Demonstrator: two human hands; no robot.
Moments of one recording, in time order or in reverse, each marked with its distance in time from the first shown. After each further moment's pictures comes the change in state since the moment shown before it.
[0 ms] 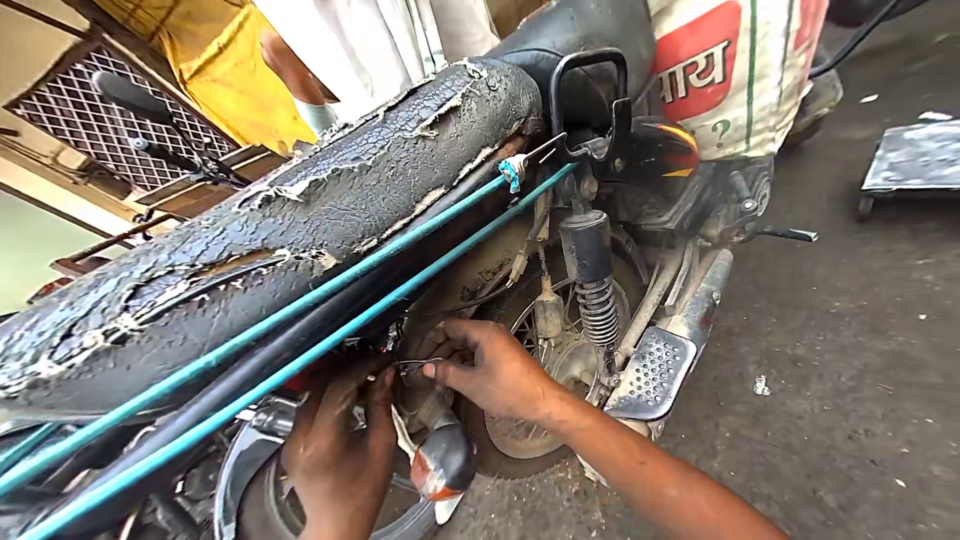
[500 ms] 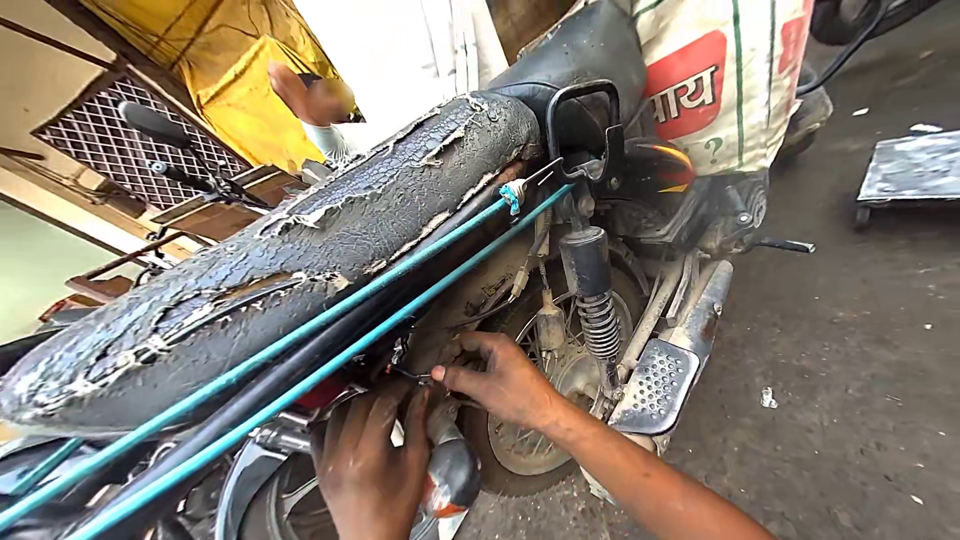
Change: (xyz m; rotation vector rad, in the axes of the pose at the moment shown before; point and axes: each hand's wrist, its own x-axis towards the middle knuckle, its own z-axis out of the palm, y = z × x) left_hand -0.013 0.012 0.012 0.184 -0.017 -0.014; right_hand 0.001 0.008 -0.004 0.058 0.064 0.117
